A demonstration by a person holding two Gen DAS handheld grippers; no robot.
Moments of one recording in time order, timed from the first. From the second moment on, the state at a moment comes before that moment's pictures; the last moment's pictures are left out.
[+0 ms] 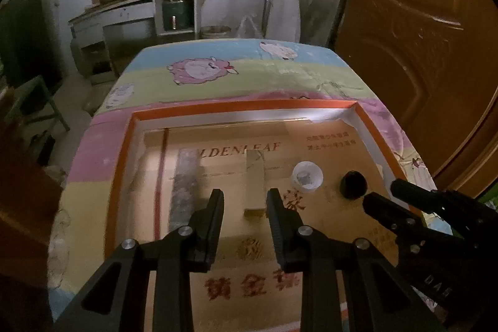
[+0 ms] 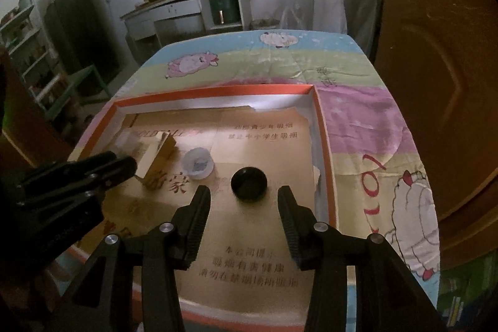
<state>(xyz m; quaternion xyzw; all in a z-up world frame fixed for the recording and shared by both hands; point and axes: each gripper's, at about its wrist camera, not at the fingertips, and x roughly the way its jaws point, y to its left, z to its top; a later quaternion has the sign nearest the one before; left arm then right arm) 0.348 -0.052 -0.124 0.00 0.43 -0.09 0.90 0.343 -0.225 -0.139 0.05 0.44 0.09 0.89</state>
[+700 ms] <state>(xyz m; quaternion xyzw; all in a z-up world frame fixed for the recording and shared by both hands) 0.274 -0.017 -0.090 0.00 0.41 -0.07 0.91 0.264 -0.212 -0.102 0.02 0.42 0.08 0.90</state>
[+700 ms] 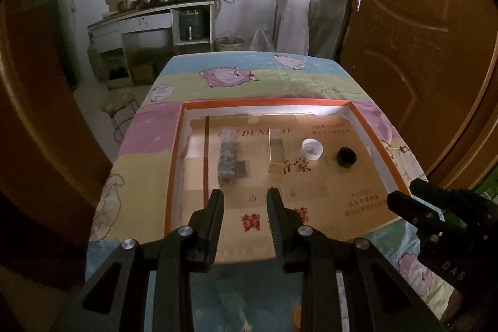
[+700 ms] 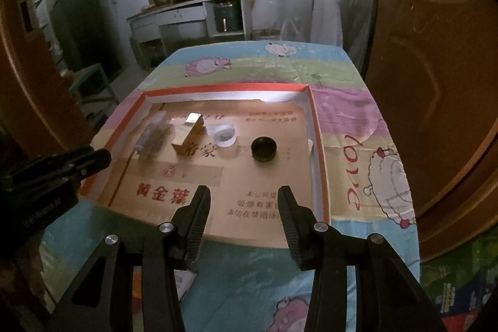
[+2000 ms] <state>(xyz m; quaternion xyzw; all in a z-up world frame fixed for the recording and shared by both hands) 0.164 0.021 -0.092 -0.01 0.39 -0.05 0.92 0.161 -0.180 -0.095 0.01 0.42 0.09 0.90</state>
